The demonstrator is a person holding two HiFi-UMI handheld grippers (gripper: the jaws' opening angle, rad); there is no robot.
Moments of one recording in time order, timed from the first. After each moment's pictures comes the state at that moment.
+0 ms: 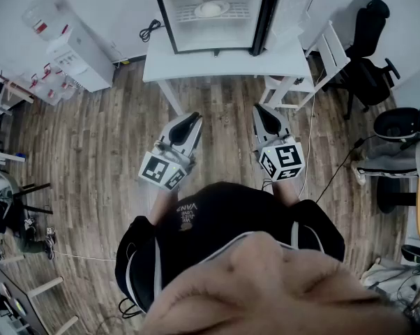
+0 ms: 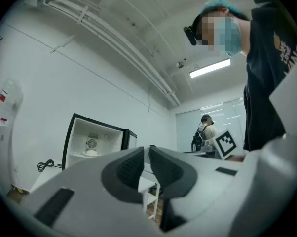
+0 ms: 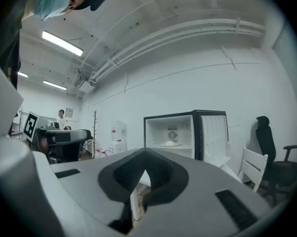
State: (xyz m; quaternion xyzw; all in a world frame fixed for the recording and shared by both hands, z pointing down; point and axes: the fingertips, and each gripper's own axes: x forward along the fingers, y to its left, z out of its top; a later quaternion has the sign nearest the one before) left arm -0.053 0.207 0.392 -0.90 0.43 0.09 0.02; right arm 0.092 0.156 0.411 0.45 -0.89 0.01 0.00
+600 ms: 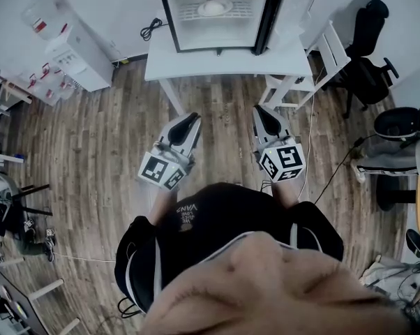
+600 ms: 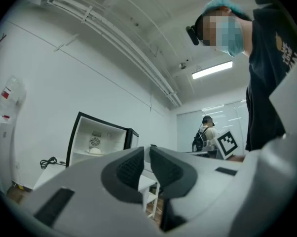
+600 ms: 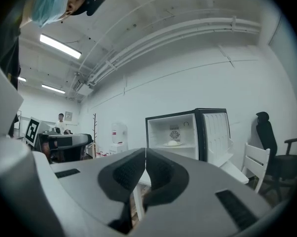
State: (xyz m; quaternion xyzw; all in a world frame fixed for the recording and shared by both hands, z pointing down) left arm -0.078 0.205 0.399 -0.90 0.43 0.09 0.00; right arm 0.072 0.159 0.415 0.45 -0.89 0.02 -0.02
